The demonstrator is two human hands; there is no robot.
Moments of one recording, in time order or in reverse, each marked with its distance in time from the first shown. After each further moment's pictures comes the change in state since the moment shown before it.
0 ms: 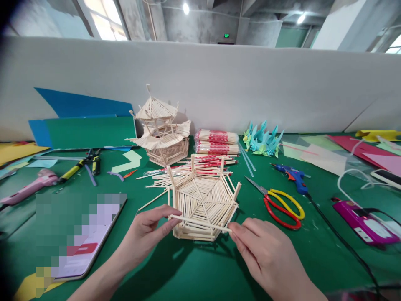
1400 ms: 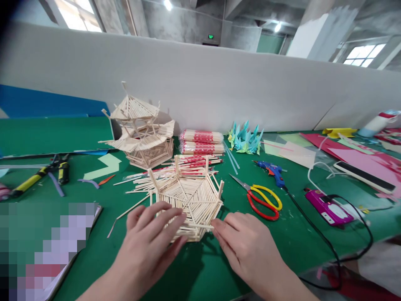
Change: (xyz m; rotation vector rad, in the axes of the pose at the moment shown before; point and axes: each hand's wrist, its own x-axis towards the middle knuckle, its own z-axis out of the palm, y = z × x) left_hand 0.004 0.030 0.033 0.665 0.147 0.554; right_hand 0.004 -0.003 -0.006 0.005 -0.057 0.043
